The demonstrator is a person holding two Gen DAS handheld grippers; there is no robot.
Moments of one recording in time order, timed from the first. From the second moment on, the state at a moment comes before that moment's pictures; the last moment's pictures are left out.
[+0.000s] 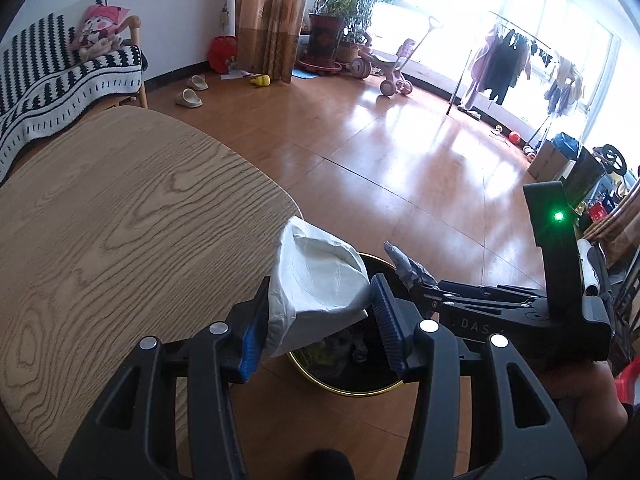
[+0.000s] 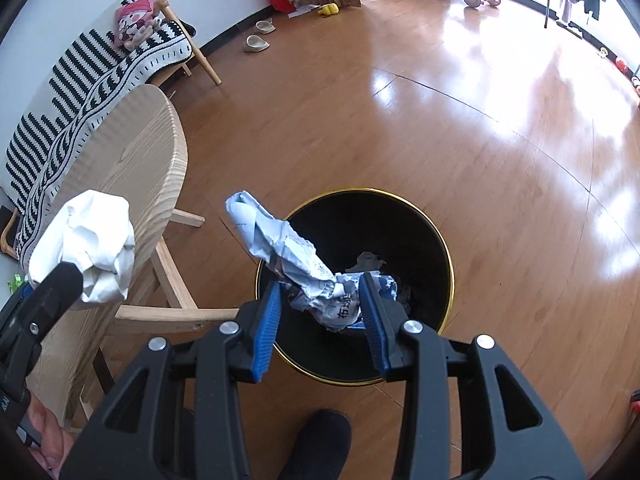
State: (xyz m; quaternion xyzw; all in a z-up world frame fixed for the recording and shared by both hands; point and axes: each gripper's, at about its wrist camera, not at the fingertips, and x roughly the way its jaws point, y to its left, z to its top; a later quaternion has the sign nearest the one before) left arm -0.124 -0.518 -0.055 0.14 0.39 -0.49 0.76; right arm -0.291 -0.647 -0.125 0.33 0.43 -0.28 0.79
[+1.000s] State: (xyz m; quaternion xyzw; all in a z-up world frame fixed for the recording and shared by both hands) left arm -0.143 -0.569 -0.069 0.12 0.38 -0.55 0.73; right arm -0.343 -0.672 -0.107 0.37 0.35 -0.37 0.77
